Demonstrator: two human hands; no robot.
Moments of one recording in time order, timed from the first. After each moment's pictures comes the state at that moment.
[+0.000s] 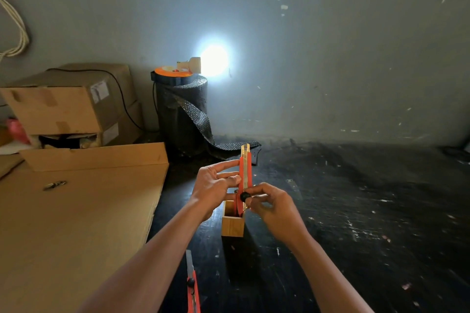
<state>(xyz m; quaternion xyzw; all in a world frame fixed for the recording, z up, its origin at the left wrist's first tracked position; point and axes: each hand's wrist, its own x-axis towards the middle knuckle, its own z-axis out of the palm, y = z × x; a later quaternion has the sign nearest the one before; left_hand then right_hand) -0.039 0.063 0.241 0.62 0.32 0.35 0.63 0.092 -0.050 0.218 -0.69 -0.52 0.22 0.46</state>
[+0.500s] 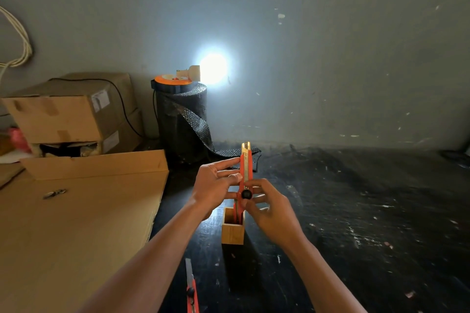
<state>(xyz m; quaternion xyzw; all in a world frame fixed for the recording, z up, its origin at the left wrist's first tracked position) -0.033 0.066 0.259 0.64 0.33 0.37 0.58 0.086 -0.046 0.229 -0.68 -0.54 0.17 0.47</state>
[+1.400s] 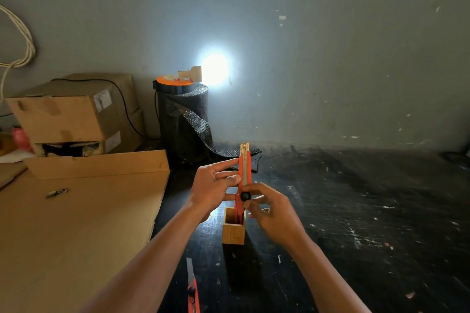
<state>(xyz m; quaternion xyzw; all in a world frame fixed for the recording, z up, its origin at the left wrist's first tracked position) -0.042 0.064 0.258 0.65 0.33 0.37 0.58 0.087 -0.051 0.232 -0.68 -0.56 0.18 0.43</state>
